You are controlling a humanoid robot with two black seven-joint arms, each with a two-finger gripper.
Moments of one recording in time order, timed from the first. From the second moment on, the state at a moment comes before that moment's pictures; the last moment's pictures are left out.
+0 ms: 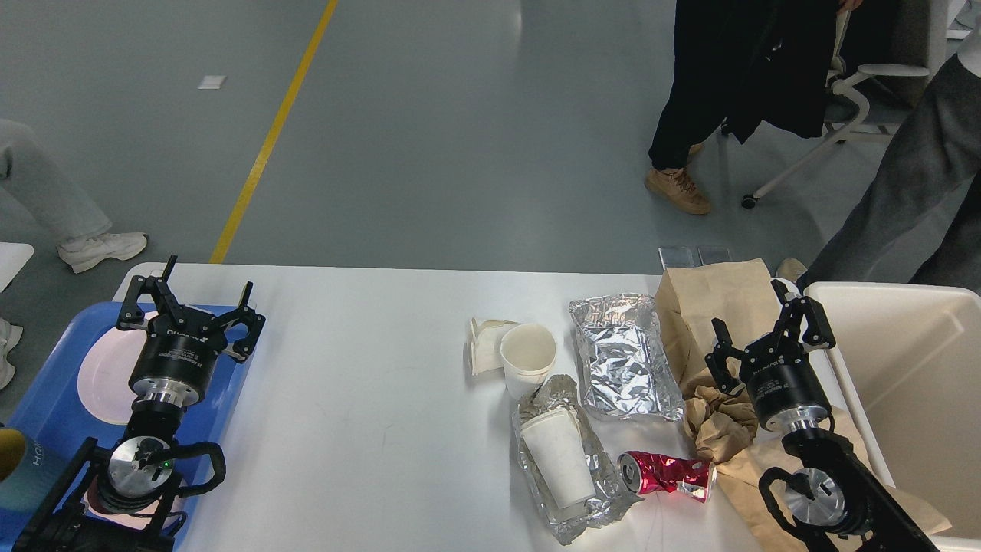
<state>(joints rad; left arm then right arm) -0.21 0.10 -1.53 -0.96 0.23 -0.37 -0.11 0.13 -0.12 1.38 0.97 -0.64 0.25 0.35</state>
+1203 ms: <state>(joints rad) -0.35 0.14 -1.52 -0.63 0.18 -0.67 -0.15 0.13 -0.12 1.38 0.97 -0.64 0.25 0.35</state>
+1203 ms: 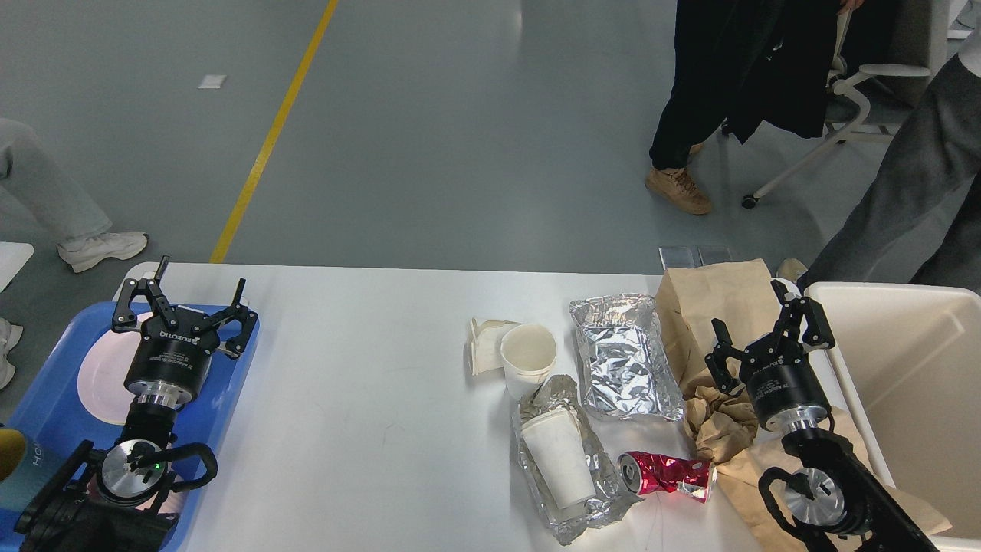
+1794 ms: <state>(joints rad) -0.36 0.13 -1.51 -0.62 0.18 -0.67 -0.14 0.13 -0.12 1.38 0.97 -0.64 0.25 0.35</state>
